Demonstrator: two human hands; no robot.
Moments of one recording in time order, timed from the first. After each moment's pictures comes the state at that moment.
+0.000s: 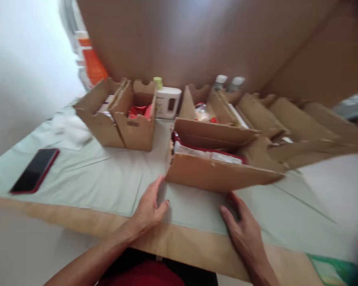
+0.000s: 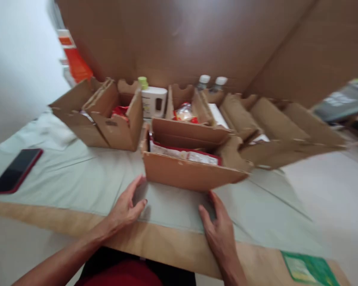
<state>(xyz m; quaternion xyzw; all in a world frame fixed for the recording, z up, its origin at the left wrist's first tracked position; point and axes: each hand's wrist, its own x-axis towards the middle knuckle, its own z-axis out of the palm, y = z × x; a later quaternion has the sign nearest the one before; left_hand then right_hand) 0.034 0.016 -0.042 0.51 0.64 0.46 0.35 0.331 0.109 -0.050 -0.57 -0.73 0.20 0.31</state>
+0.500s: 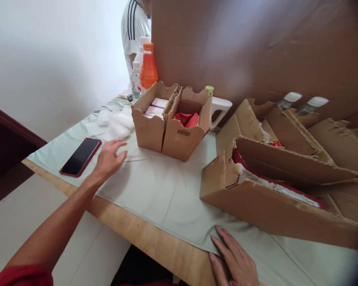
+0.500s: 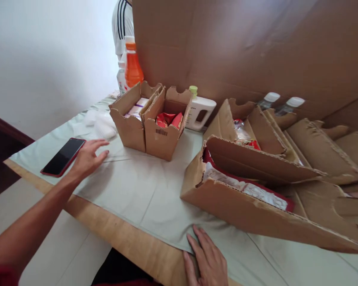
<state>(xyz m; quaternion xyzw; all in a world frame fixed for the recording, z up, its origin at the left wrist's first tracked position) -0.229 0.004 0.013 0.43 0.83 0.35 0.01 0.239 0.058 -0.063 -0.26 -0.93 -0.03 0.26</state>
